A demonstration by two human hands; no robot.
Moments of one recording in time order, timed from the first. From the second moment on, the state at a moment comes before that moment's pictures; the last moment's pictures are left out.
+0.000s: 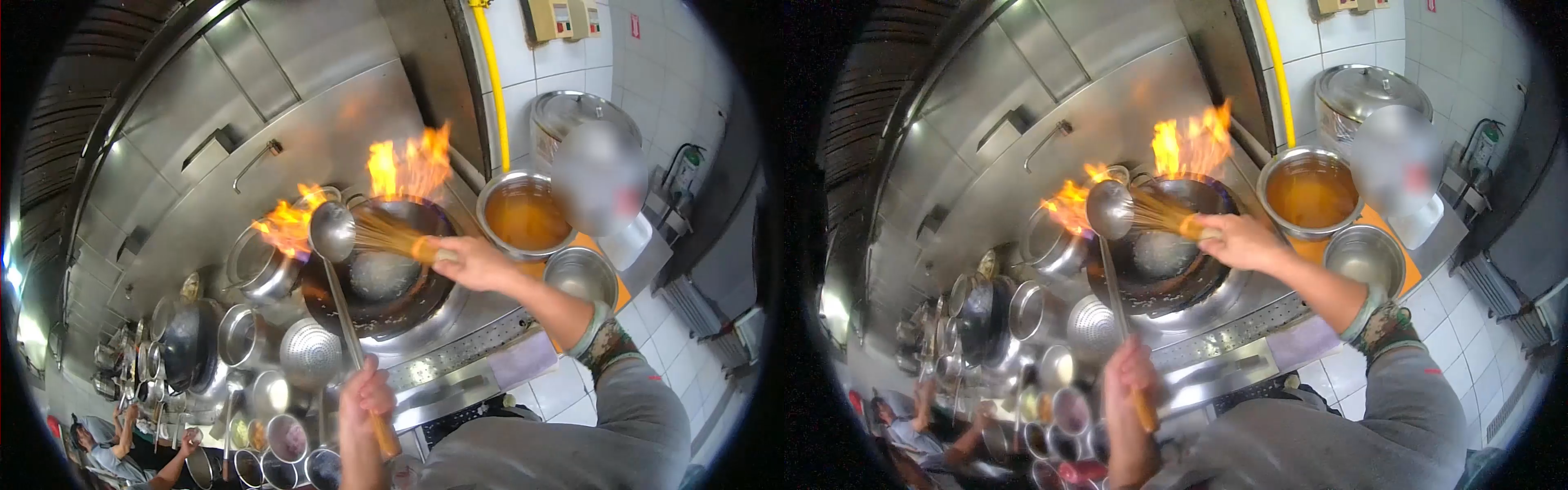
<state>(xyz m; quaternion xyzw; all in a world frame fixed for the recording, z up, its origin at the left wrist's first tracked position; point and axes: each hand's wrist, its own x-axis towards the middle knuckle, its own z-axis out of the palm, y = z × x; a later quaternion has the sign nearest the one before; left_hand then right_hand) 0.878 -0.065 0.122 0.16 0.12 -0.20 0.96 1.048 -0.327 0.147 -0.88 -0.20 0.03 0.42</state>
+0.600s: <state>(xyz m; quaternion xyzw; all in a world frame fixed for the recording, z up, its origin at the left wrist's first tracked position) 0.893 -0.106 0.160 -0.06 0.10 -0.22 0.97 1.065 -0.273 0.076 -0.82 -0.21 -0.21 0.50</state>
